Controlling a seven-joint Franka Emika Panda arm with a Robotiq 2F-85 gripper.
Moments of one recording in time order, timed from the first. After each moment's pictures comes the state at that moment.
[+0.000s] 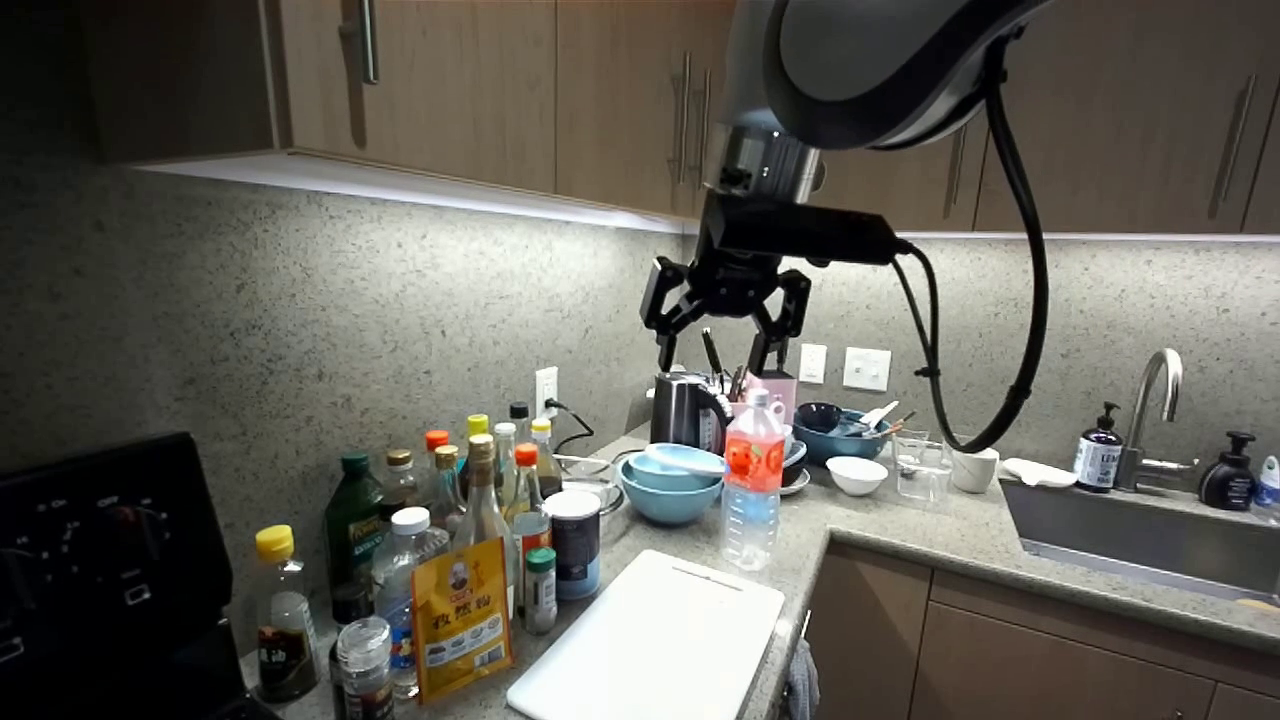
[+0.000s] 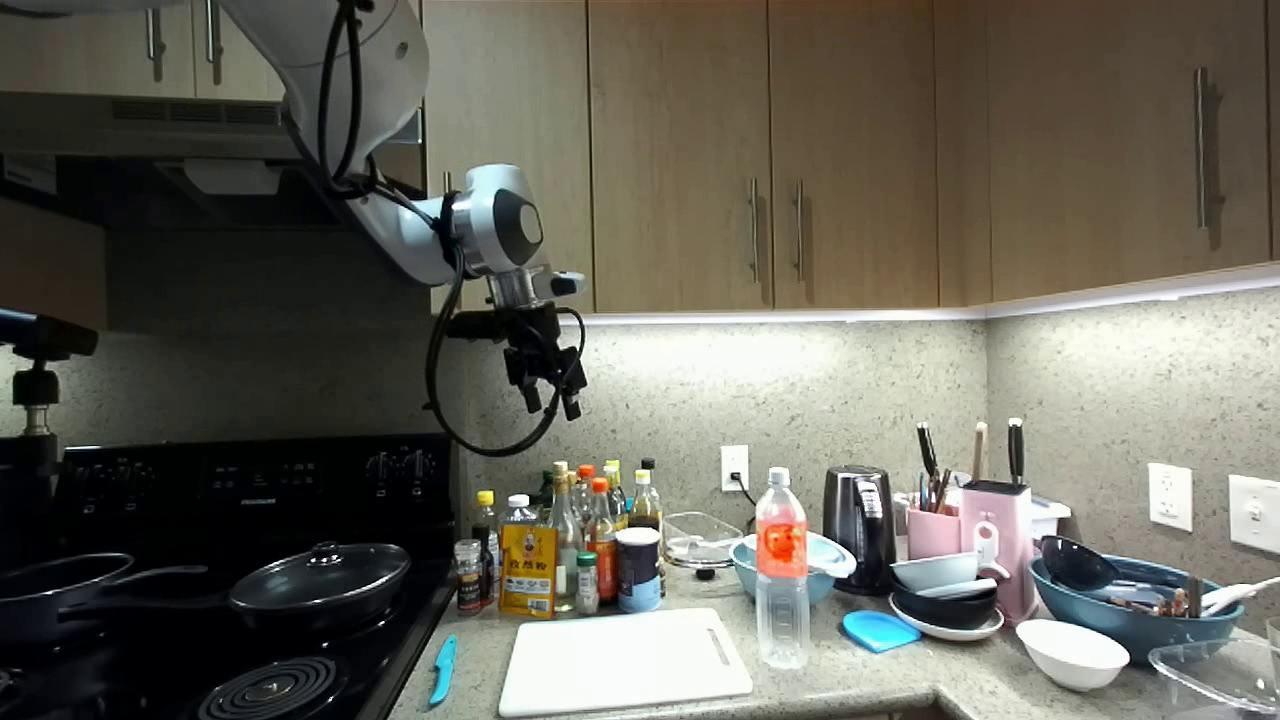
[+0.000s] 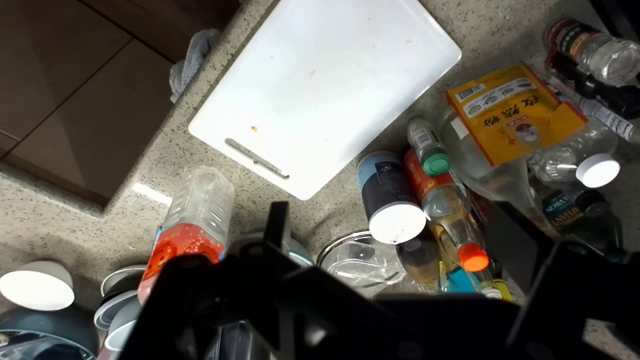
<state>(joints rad) 0.12 0.16 0.11 -1.80 -0.18 2.25 0.69</state>
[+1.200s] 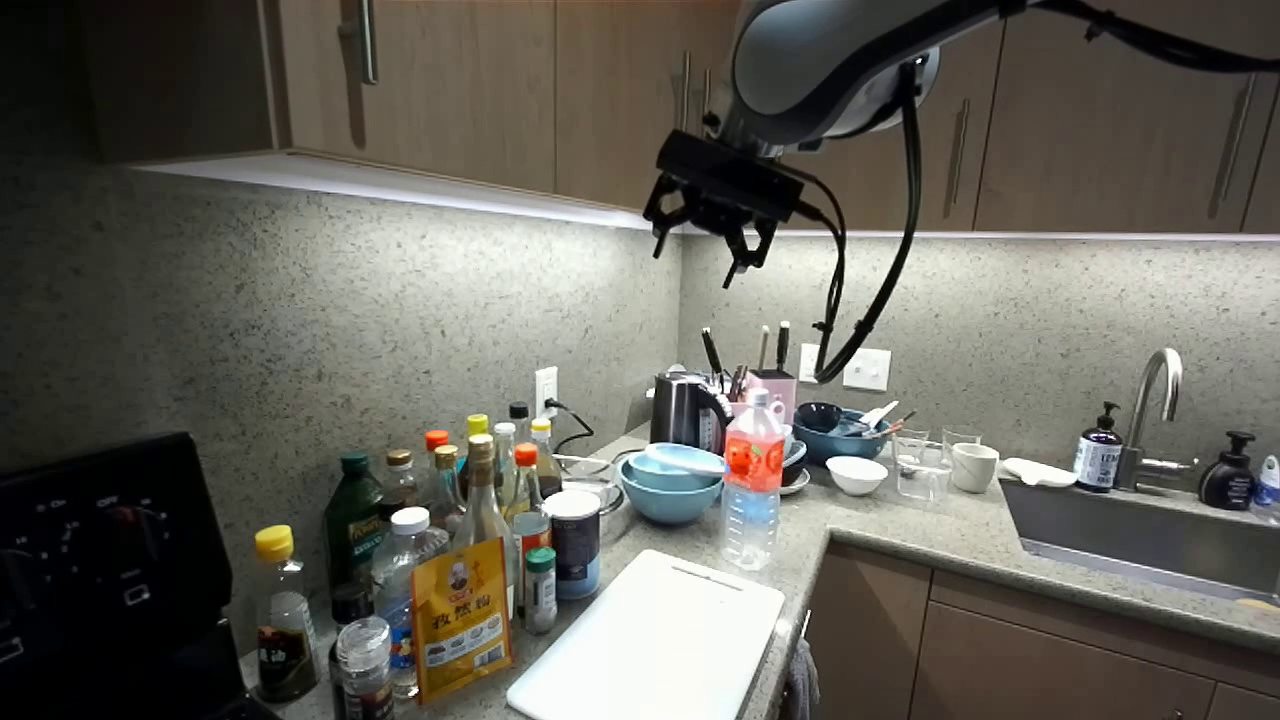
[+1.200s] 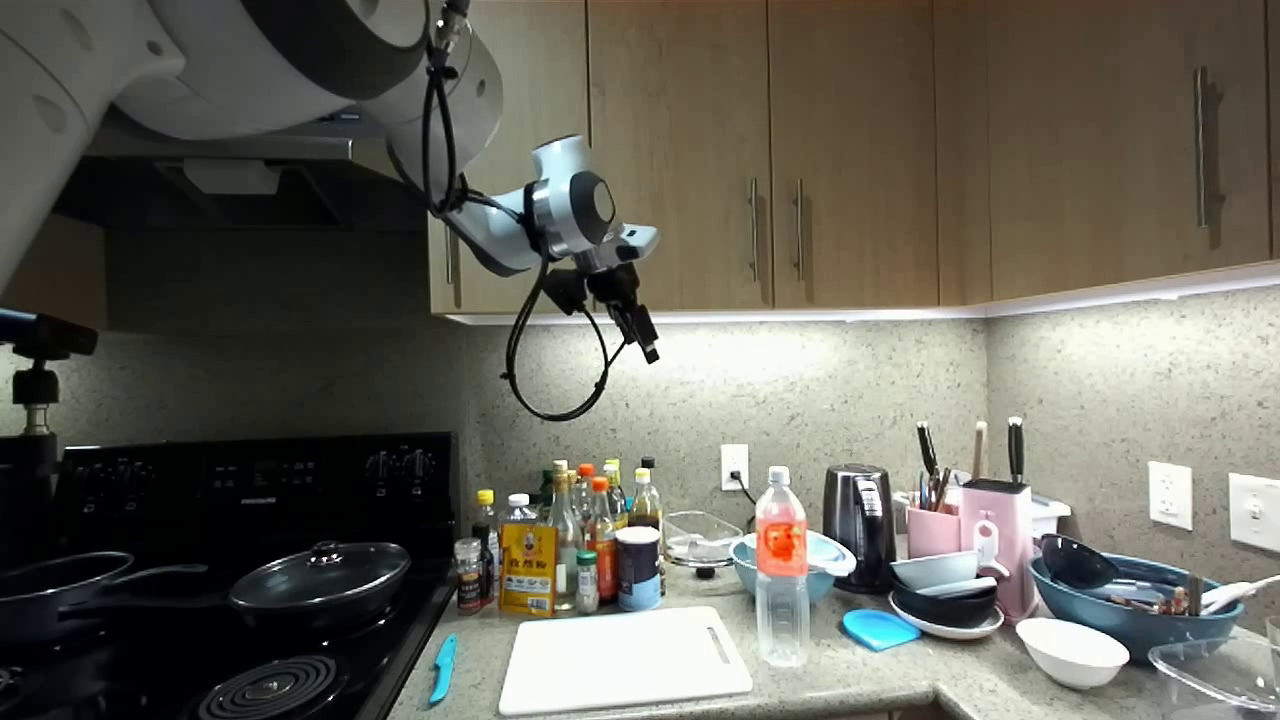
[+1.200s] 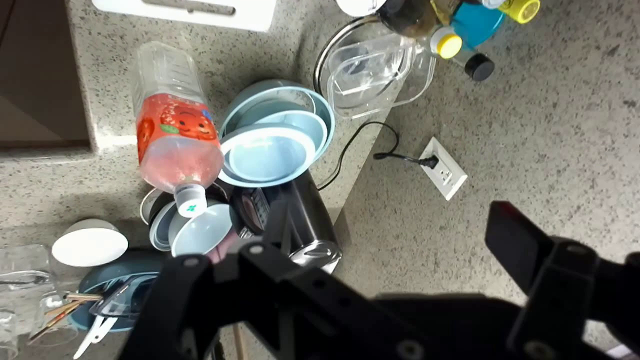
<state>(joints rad) 0.16 0.37 -0.10 -1.42 -0.18 2.40 1.05</state>
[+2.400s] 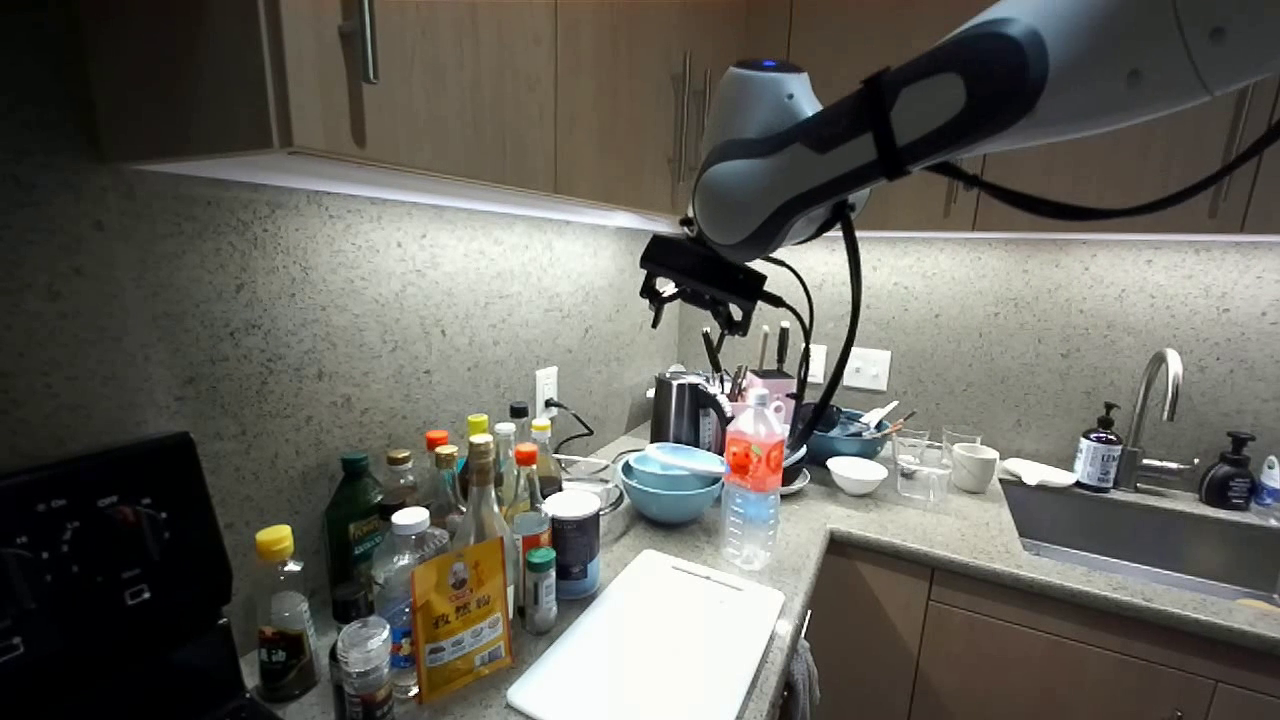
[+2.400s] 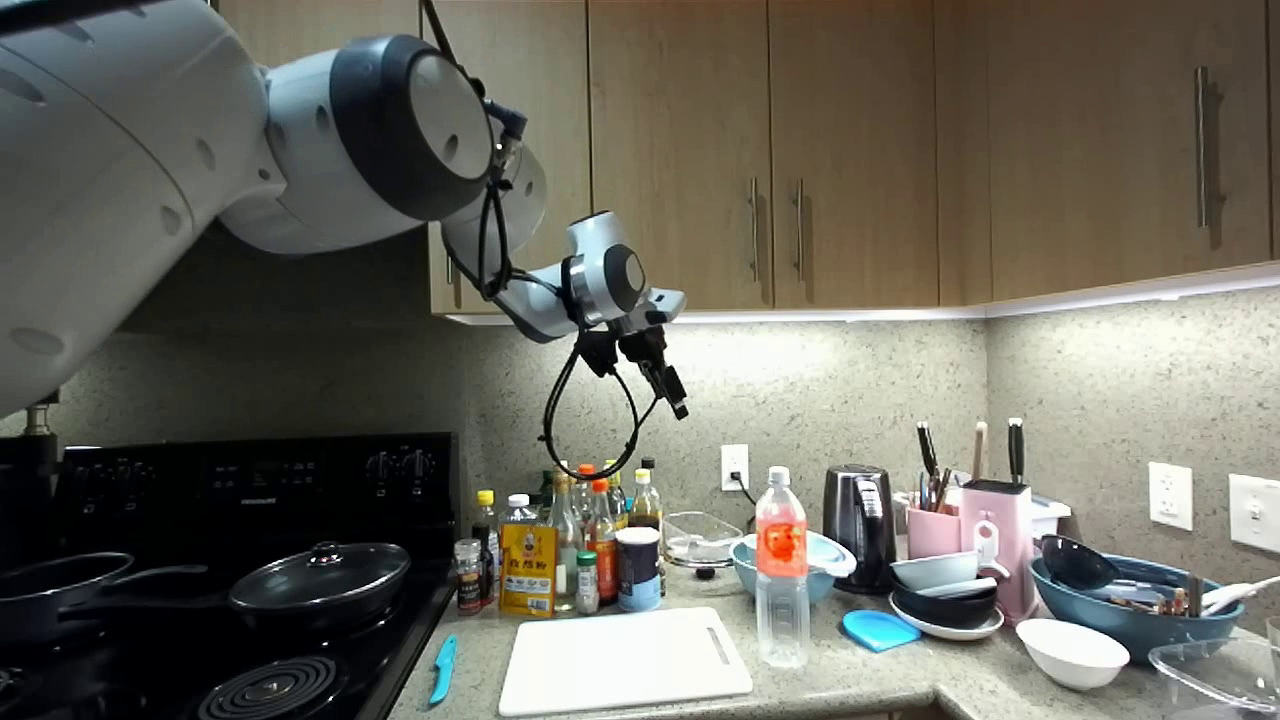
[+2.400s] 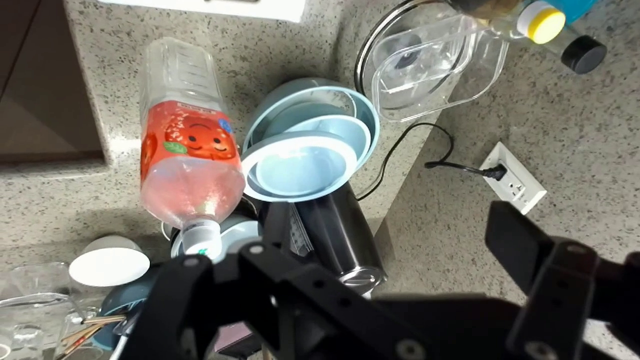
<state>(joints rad) 0.15 0.63 -0.15 -1.23 -0.17 2.40 1.08</state>
